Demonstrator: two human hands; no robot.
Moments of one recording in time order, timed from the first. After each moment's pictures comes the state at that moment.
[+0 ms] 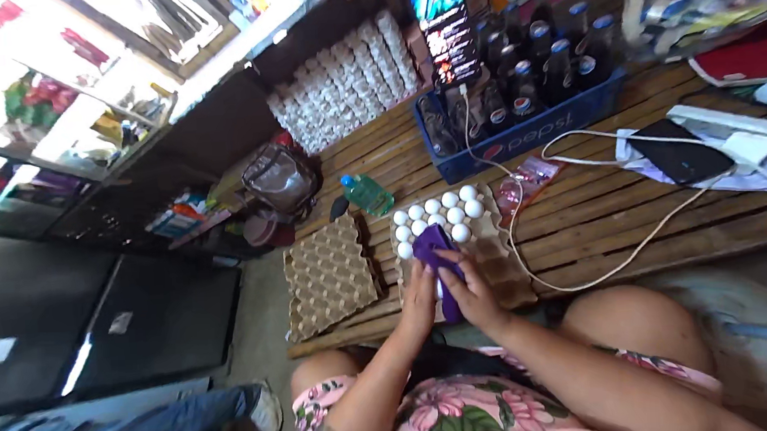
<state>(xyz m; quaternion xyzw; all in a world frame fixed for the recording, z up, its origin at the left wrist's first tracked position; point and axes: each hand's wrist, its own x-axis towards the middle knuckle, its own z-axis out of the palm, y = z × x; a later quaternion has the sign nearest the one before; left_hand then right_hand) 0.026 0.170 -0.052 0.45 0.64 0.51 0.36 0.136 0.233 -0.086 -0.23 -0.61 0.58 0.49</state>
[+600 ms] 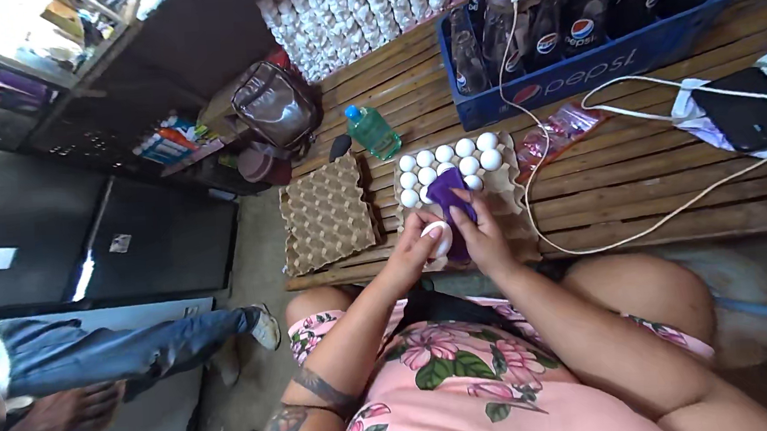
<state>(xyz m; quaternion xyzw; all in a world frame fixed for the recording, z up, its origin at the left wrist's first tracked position) 0.007 0.157 -0.035 0.45 0.58 0.50 0.46 0.134 0.244 -0.091 -0.30 -0.55 0.67 0.41</state>
